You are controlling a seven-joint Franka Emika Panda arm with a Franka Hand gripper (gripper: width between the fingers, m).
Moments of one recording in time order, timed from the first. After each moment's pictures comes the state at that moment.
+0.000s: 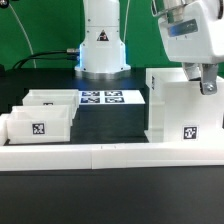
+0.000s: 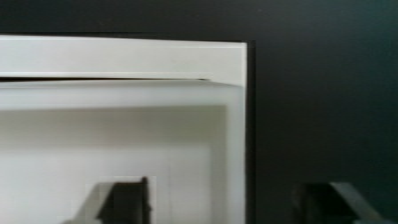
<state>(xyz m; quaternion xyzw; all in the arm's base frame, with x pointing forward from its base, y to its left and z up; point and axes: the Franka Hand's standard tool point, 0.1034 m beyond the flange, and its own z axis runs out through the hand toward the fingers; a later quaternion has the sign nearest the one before) 0.637 0.108 0.104 -0.71 0.69 0.01 0.14</state>
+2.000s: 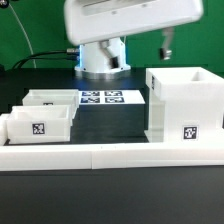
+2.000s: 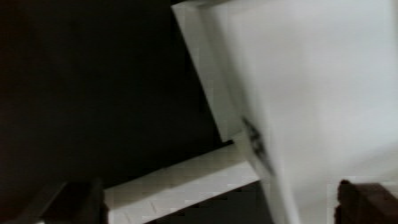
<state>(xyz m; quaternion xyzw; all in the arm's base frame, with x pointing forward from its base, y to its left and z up) 0.576 0.010 0.133 -0.99 0.12 -0.04 0.10</state>
